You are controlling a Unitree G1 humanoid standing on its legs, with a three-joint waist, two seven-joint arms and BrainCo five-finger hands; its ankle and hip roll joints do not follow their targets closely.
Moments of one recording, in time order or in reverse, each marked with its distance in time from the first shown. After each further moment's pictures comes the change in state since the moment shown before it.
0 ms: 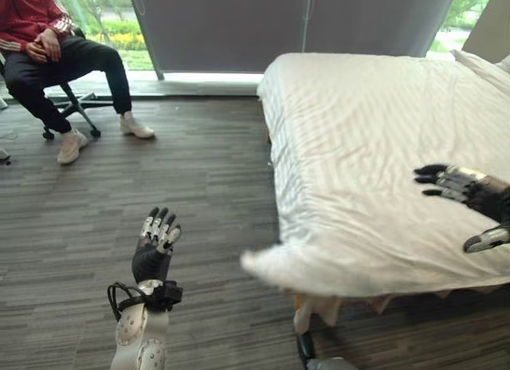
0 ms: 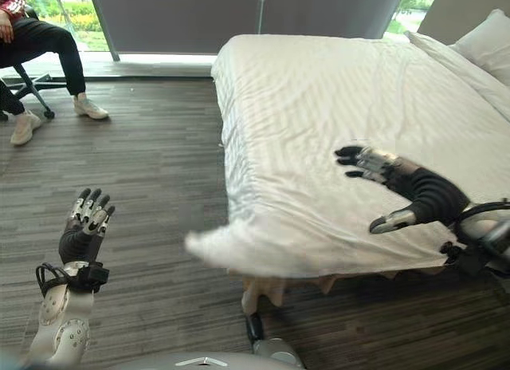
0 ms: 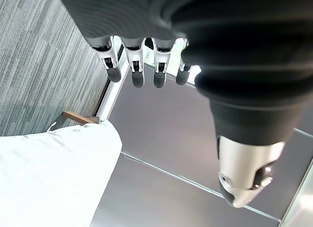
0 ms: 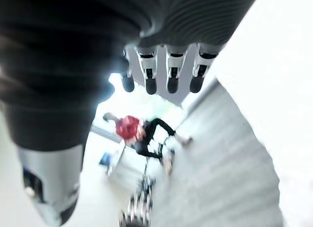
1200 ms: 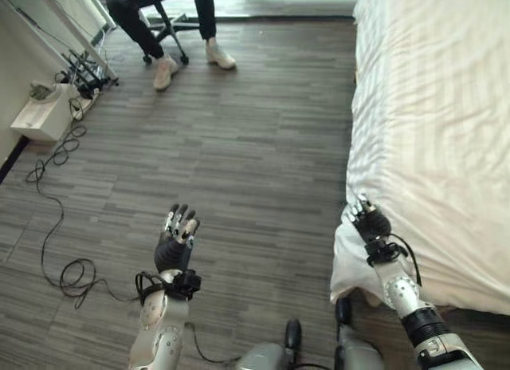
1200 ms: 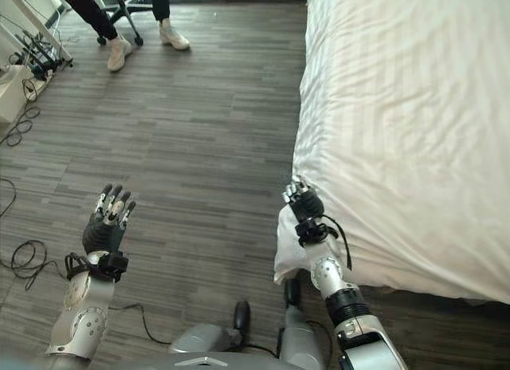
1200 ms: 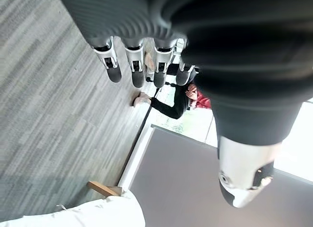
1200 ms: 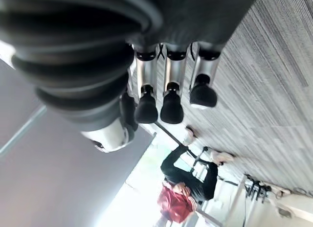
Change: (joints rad) left arm -0.083 0.000 -0.109 0.015 -0.078 0.020 0.124; right arm -0.674 0.966 0.490 0.883 0.304 -0.066 -0.469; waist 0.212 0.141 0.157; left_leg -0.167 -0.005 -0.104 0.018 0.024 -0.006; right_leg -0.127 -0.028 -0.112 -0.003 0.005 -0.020
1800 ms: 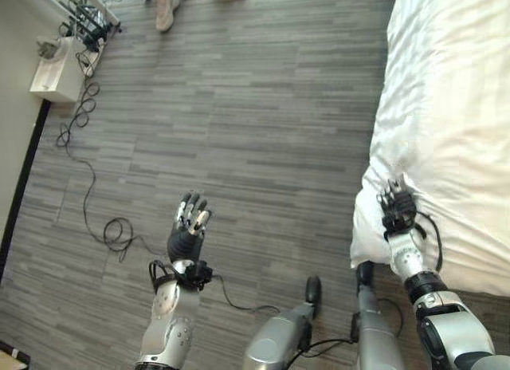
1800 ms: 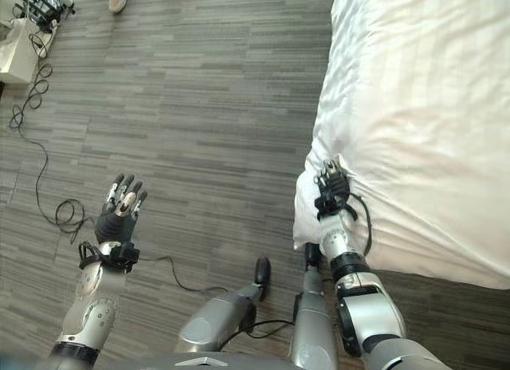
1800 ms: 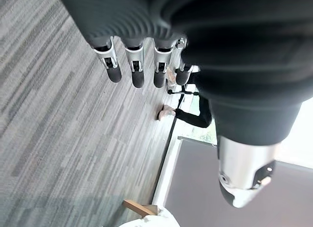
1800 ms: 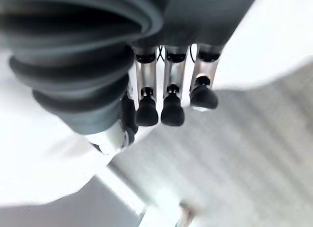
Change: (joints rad) left arm -0.046 0.001 -0.088 -0.002 -0.002 -0.031 0.026; right arm -0.264 -0.022 -0.111 0.491 -0.049 -0.098 -0.085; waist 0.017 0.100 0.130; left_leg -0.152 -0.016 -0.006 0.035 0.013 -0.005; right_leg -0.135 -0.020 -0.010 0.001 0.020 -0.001
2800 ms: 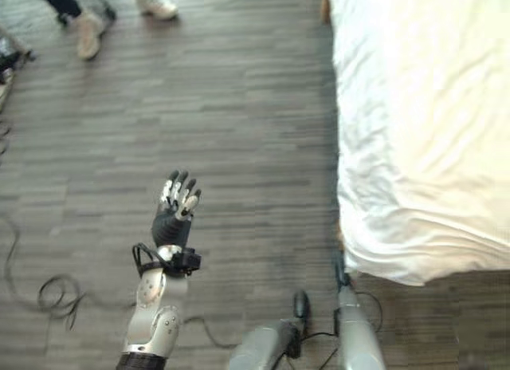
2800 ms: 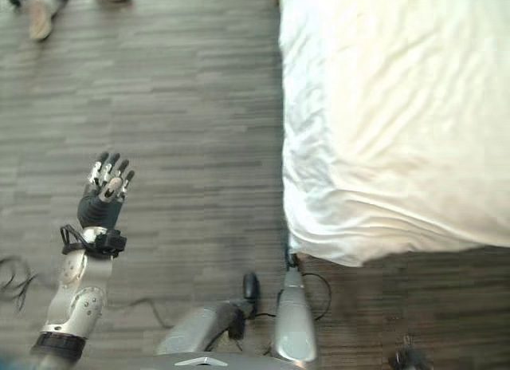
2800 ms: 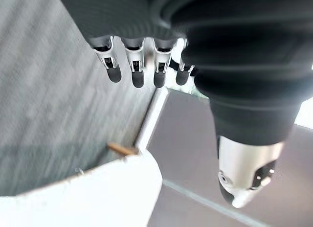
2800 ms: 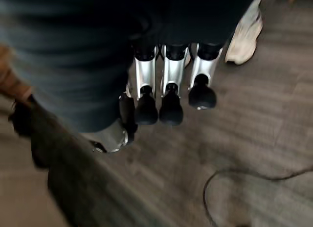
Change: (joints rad) left arm -0.070 0.095 0.077 -0.046 0.003 -0.023 -0.057; right arm 0.640 -0.142 -0.419 0.461 -0.210 0.152 -0.082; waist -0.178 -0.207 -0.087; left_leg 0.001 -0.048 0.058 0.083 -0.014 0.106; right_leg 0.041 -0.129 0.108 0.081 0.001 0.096
